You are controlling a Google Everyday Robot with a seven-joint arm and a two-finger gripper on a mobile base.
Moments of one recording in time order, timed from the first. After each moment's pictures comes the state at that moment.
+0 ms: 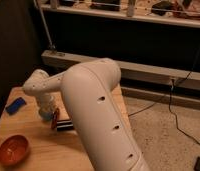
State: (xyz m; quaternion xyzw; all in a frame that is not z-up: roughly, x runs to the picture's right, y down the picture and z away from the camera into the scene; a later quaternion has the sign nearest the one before) arm -0.287 0.116 0.849 -0.26 0.14 0.52 0.80
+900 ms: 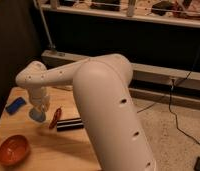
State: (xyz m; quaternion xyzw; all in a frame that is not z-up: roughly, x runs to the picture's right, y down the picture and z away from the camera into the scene) arm -0.301 0.099 0.757 -0.33 0.09 0.46 0.82
